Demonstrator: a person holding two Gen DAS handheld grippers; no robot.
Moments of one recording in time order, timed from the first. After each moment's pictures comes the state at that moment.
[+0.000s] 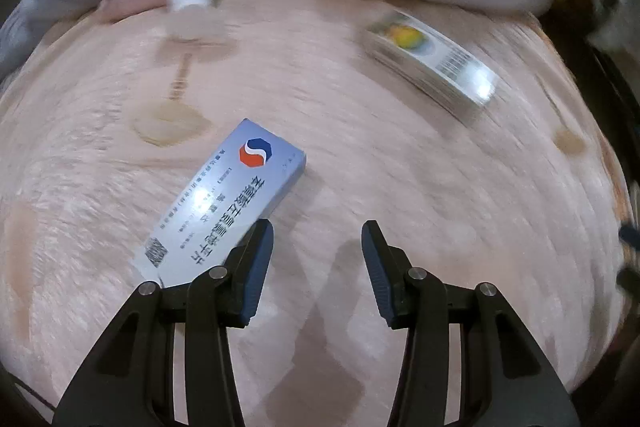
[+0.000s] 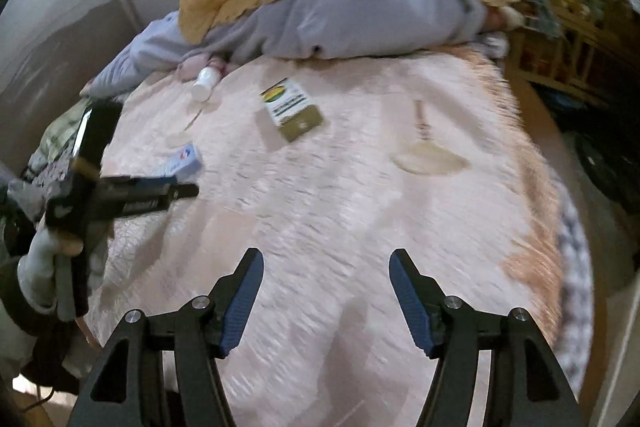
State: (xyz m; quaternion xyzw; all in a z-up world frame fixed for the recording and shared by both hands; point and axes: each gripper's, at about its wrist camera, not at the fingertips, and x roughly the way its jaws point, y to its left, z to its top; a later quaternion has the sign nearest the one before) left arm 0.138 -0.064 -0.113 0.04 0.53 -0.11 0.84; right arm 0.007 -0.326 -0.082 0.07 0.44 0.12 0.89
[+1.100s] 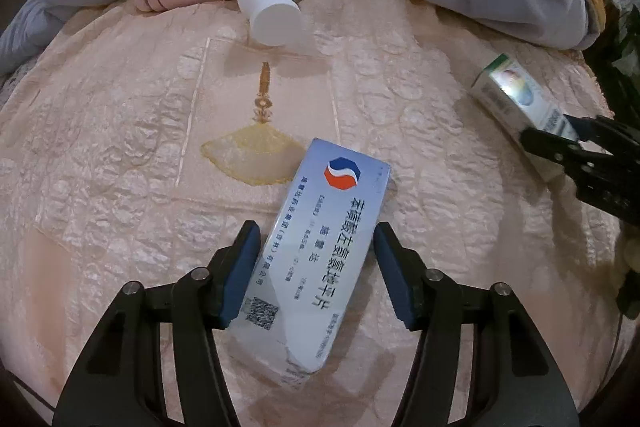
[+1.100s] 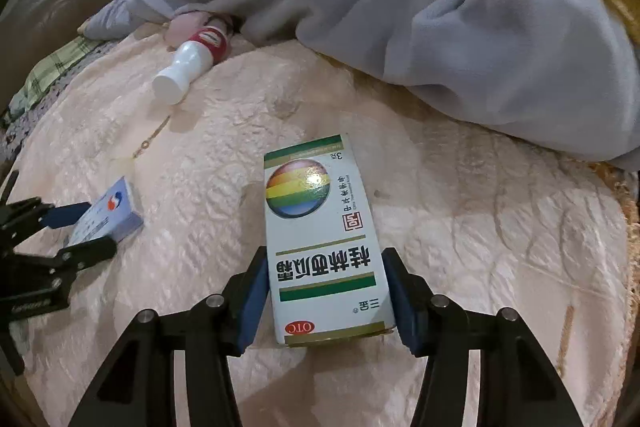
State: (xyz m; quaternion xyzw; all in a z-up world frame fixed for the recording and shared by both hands) left arm 0.178 -0.010 -0.116 0.04 0.53 -0.09 0.84; right arm 0.203 -0.233 -0.118 -0.05 0.46 0.15 0.87
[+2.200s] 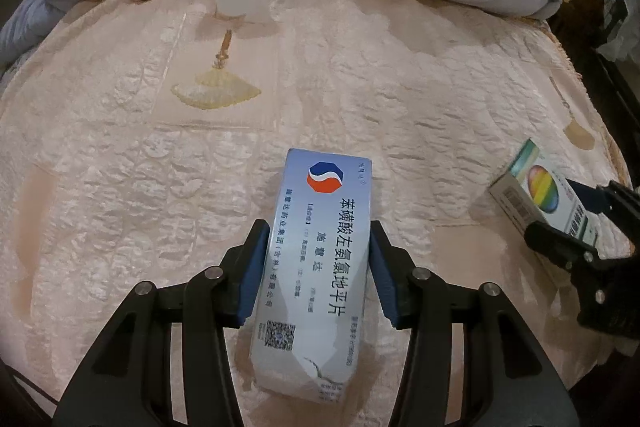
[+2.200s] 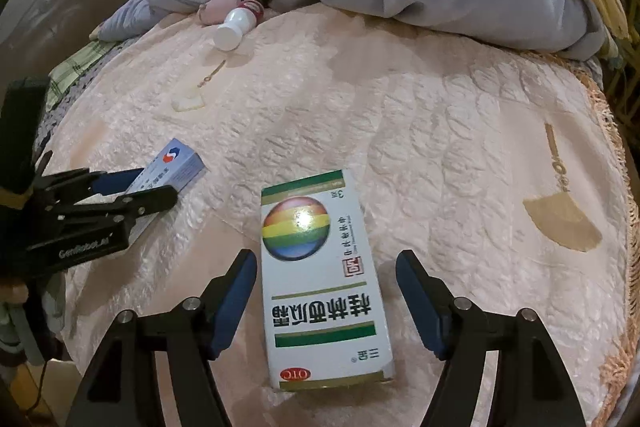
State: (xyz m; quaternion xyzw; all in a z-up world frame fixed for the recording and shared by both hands) left arm 0.119 -0.040 -0.113 0.03 0.54 -0.10 0.84; right arm 0.084 -0.239 -0.123 0.00 0.48 0.16 0.86
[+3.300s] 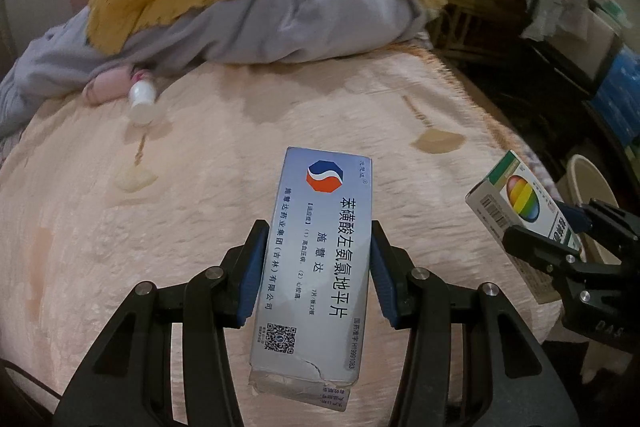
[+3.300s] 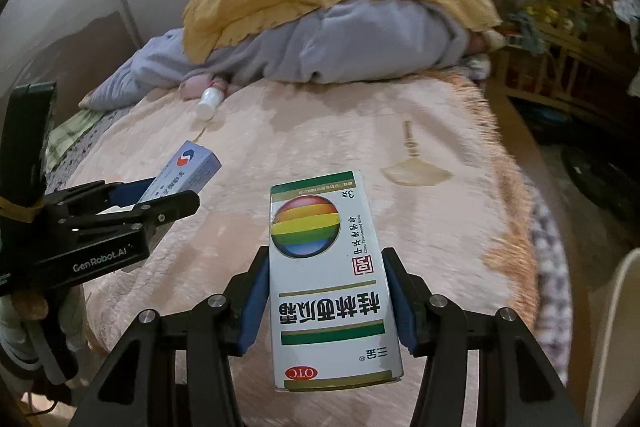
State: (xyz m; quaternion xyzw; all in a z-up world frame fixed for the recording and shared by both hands) left arm 0.028 -0.155 -0.035 0.08 0.43 -0.20 0.88; right arm -0.035 -0.335 -0.056 0.07 0.40 0.09 0.91
